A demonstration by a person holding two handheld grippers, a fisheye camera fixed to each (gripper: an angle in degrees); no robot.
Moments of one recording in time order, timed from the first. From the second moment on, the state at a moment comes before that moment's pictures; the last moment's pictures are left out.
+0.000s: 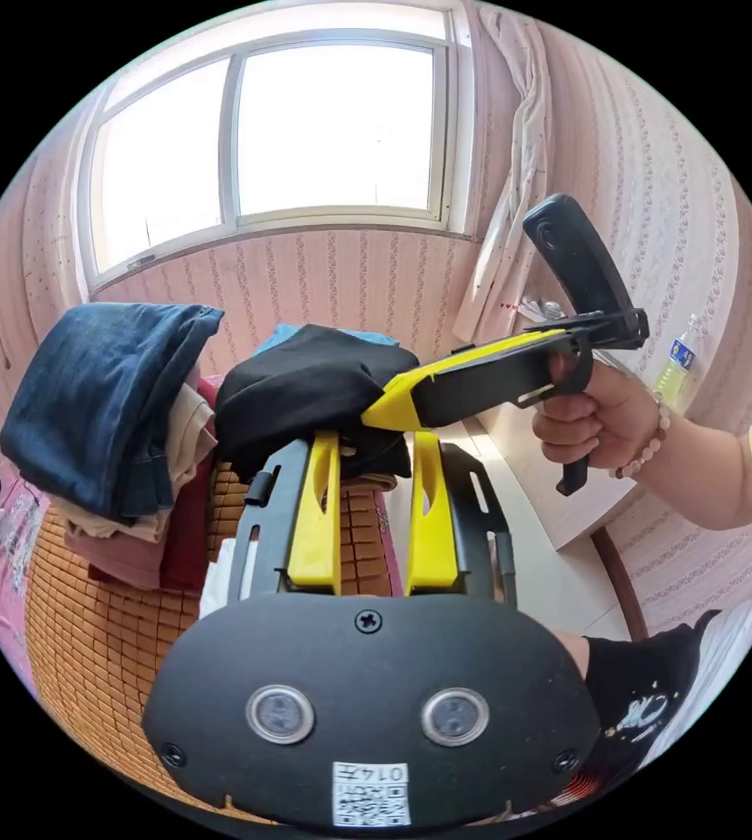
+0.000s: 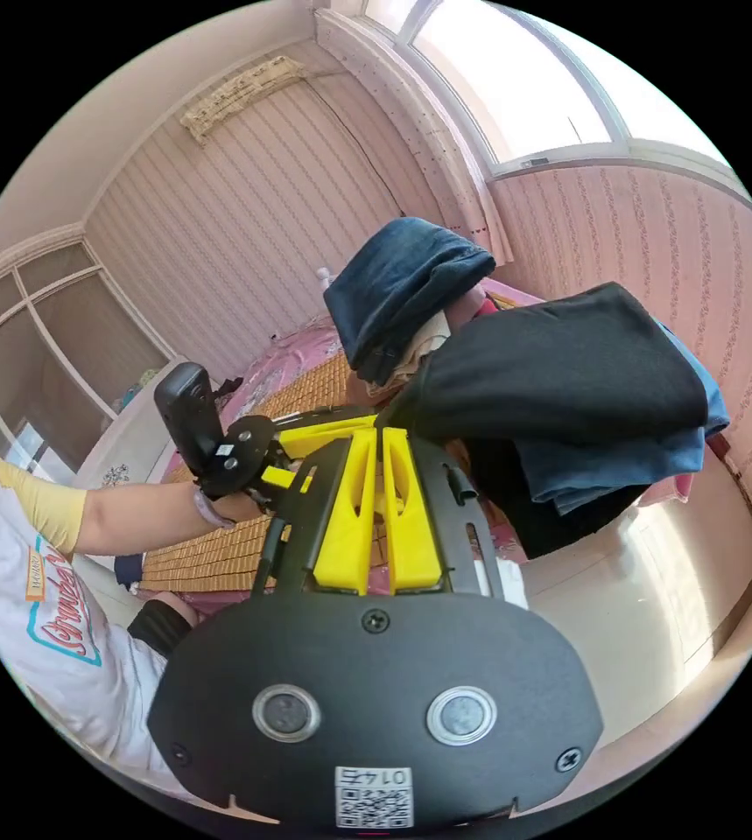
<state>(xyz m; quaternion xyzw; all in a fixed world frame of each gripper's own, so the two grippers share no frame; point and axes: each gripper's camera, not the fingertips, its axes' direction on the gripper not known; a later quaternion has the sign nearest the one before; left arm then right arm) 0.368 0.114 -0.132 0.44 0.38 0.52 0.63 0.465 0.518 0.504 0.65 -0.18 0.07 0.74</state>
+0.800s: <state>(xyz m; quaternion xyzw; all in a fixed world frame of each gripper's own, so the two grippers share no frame) -0.145 0.308 -0.020 0.51 0.29 0.05 0.81 0.078 0.452 0.418 0.55 -0.26 -0.41 0.68</state>
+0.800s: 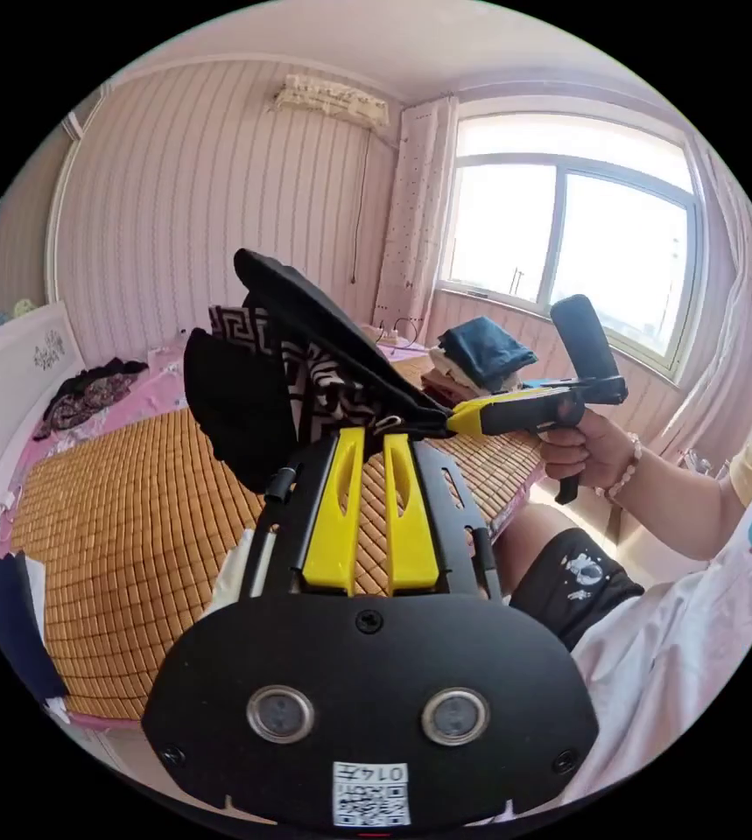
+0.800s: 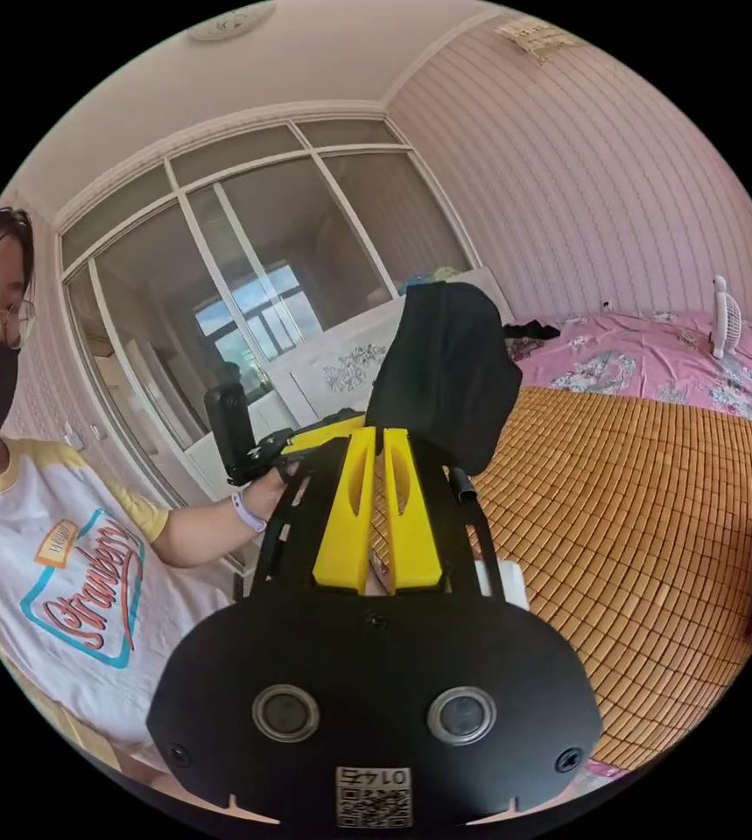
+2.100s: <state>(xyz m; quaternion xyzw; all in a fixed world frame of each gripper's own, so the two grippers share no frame) -0.347 0.247 0.159 0.11 0.23 -0.06 0.96 -0.053 0.193 0.449 0.39 -0.16 -0.24 0.88</state>
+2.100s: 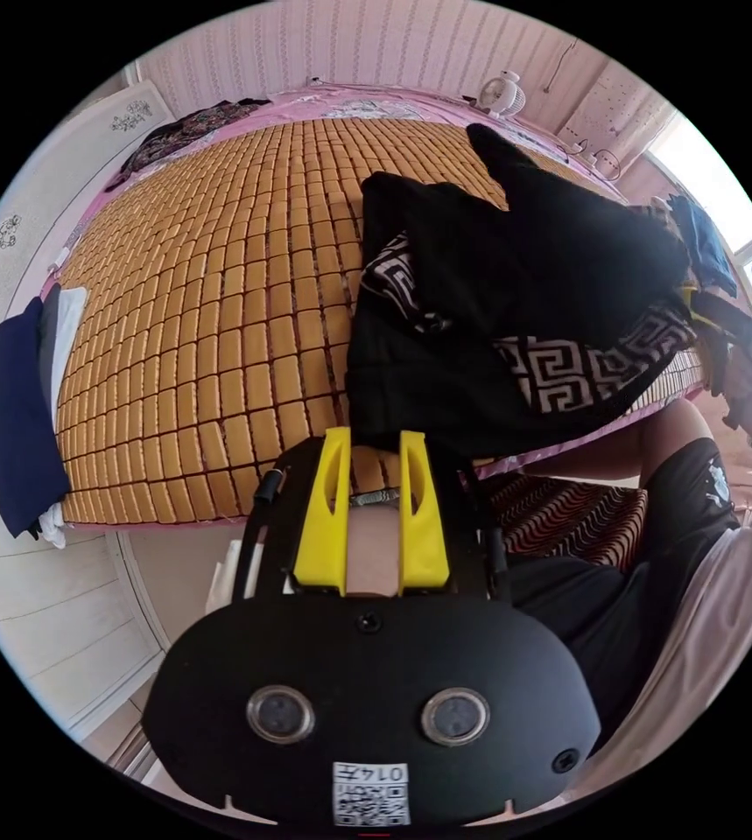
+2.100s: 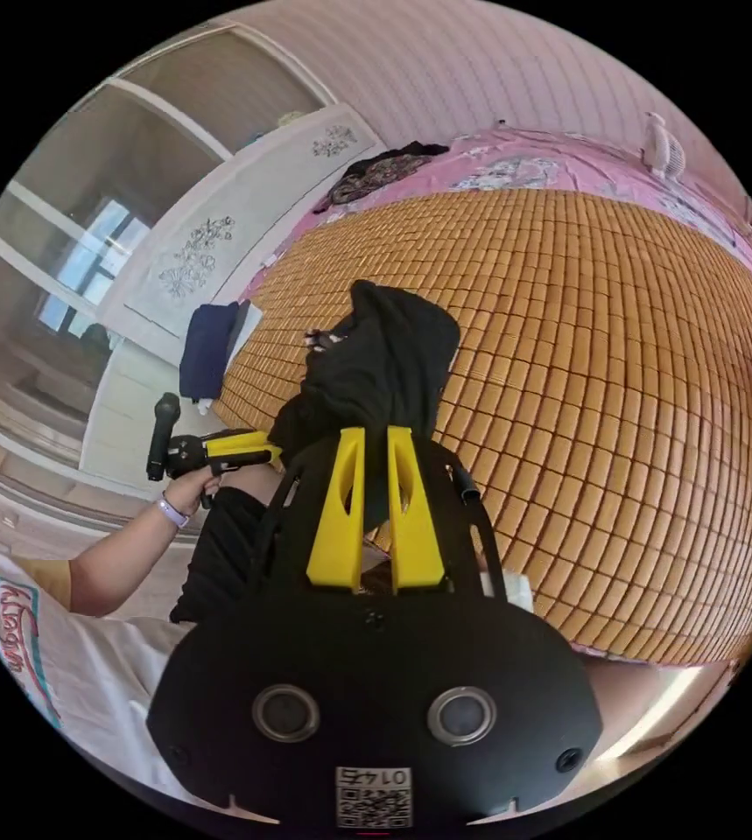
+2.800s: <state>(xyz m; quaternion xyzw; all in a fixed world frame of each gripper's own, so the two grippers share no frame) -0.403 0.284 0.108 0.16 0.25 -0.12 0.95 0.044 0.146 0.483 0.35 -0.06 -0.05 0.93</state>
